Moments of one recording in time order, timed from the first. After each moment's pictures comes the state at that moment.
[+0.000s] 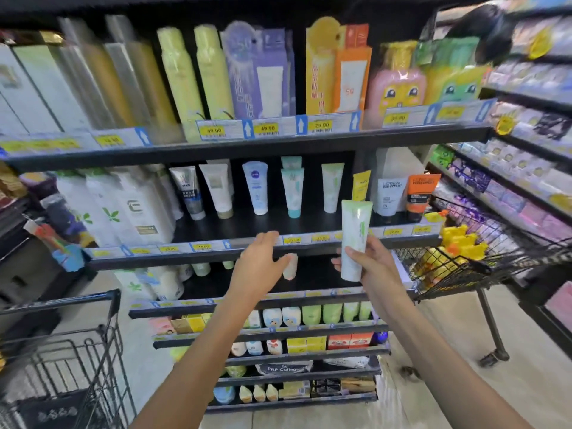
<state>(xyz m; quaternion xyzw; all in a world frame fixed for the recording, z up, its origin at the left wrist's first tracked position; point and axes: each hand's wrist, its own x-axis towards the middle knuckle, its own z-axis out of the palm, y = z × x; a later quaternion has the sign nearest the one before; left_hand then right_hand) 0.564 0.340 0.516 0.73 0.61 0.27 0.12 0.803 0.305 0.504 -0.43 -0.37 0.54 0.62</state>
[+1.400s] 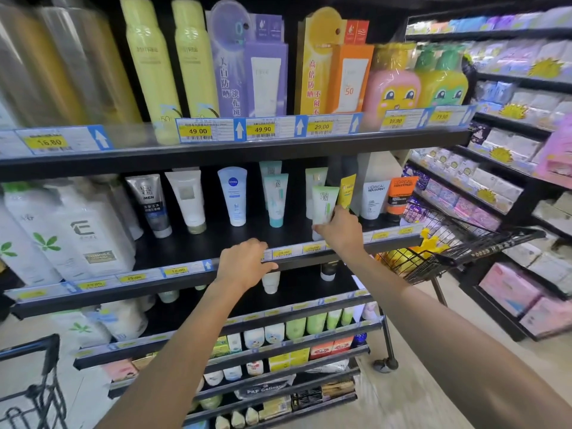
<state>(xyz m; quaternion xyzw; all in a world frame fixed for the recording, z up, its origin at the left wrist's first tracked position) 0.542 0.438 0.497 0.83 0.55 0.10 -0.02 0.777 0.449 0.513 -0.77 -0.52 0.12 0.34</state>
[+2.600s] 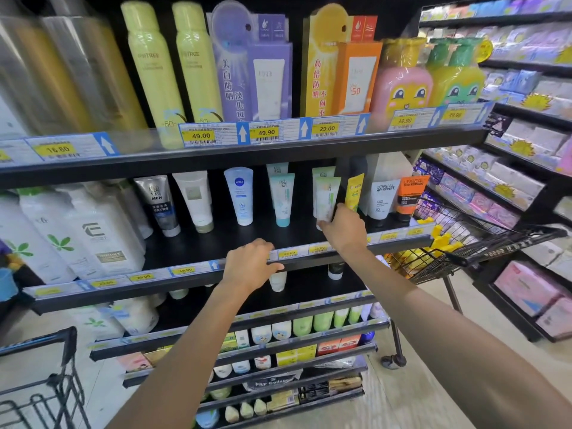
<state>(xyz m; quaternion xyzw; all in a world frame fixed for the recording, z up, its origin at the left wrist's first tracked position) 0.544 0.434 0.502 0.83 0.56 0.09 0.01 0.770 0.451 0.521 -0.78 -0.54 0.09 0.30</state>
